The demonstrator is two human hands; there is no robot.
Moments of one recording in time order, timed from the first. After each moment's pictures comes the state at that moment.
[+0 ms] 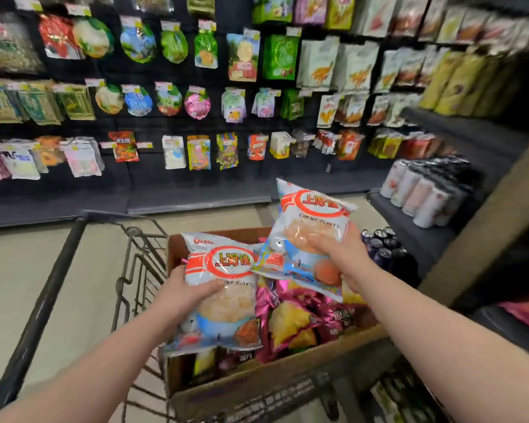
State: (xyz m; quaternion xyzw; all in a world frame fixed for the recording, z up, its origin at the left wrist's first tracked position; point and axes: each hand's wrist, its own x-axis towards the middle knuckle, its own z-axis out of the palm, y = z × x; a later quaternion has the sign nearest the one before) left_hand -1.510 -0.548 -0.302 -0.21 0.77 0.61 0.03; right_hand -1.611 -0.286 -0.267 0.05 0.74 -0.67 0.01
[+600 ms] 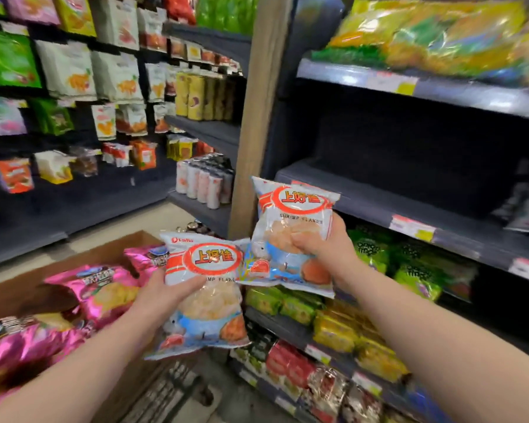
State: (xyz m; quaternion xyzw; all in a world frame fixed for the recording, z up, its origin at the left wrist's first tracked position) left_hand -1.492 -0.318 -0.266 0.08 0.76 0.63 0.17; right_hand -1.382 -0.071 -0.184 0.23 0.79 -0.50 -0.27
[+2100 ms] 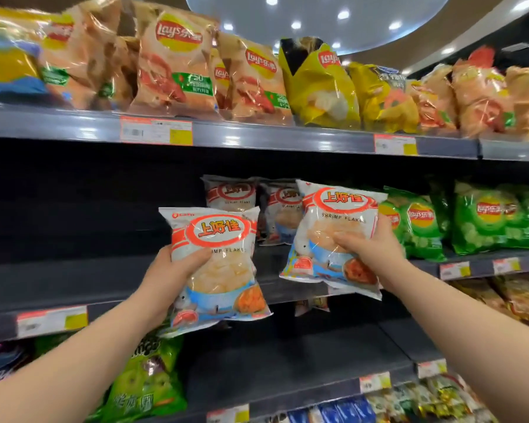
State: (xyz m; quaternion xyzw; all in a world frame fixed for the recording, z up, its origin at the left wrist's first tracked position) left_hand -1.221 0.257 -0.134 0.44 0.53 0.62 0.38; right_hand -0.909 0.363 -0.100 0.51 0.61 -0.29 -0.54
